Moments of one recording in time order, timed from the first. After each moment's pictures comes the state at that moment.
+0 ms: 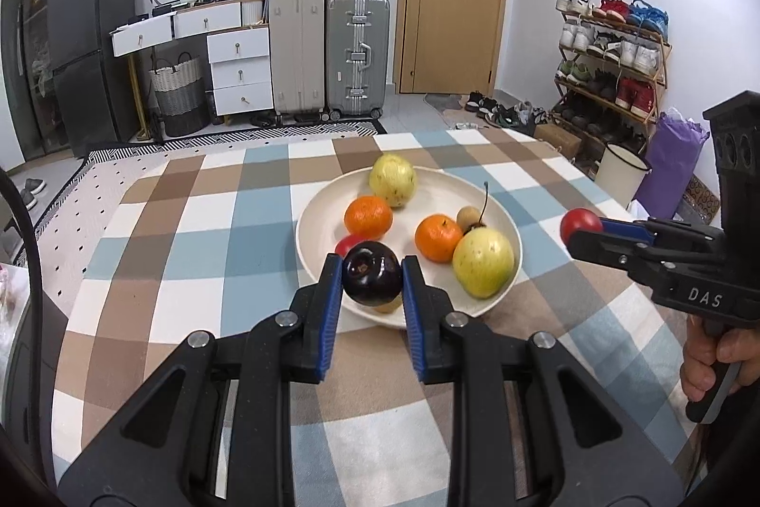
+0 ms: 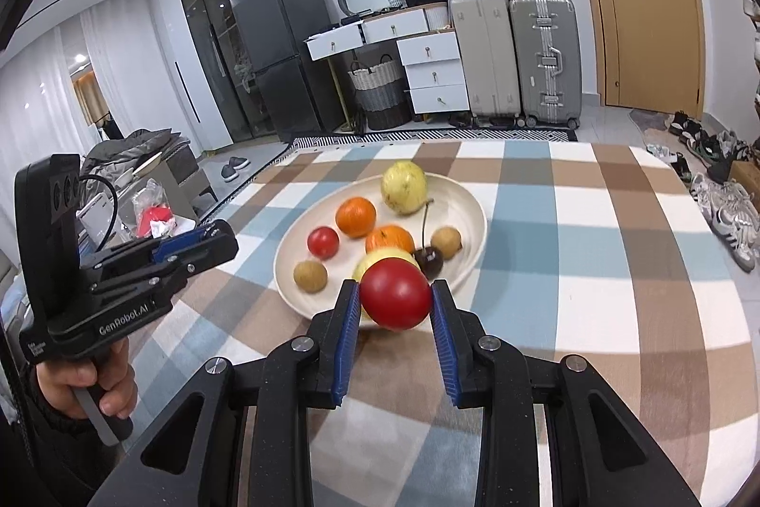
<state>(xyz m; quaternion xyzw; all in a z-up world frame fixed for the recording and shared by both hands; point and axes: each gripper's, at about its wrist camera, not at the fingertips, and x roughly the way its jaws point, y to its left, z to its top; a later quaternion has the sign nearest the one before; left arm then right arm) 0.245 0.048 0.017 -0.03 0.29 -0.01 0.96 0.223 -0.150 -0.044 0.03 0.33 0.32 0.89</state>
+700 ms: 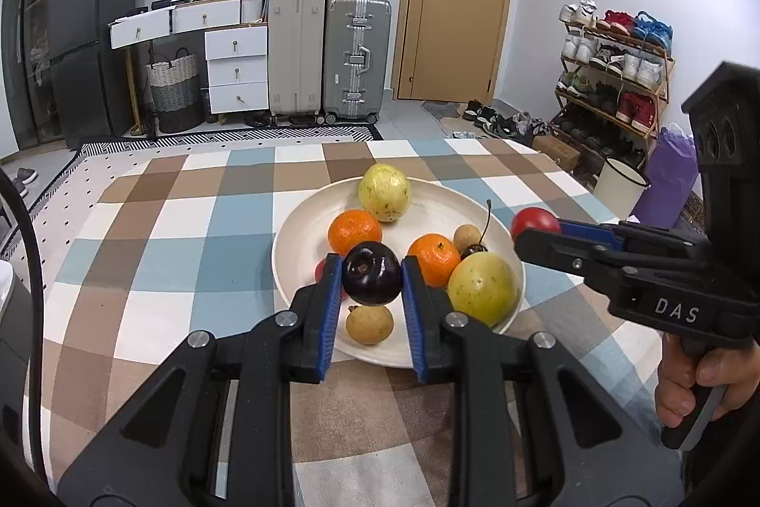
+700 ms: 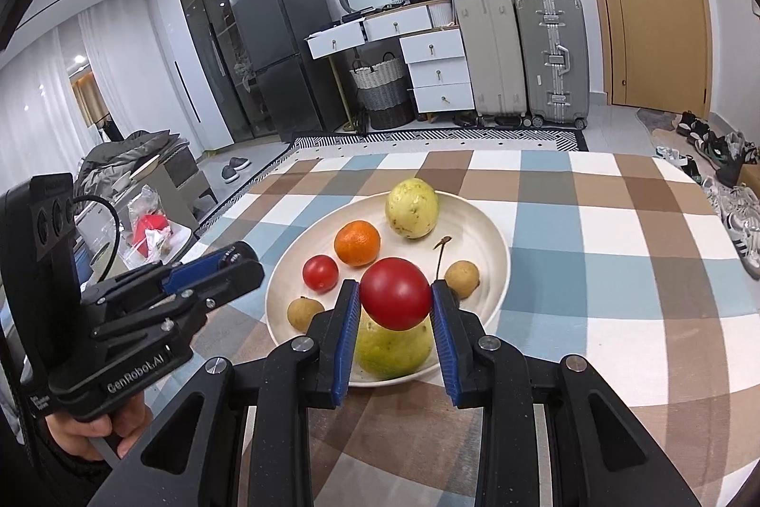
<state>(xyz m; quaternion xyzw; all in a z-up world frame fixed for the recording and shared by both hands) 0.278 0.042 0.003 -0.04 0.29 -0.01 0.96 0.259 -0.119 -0.047 0.03 0.33 0.32 0.88</state>
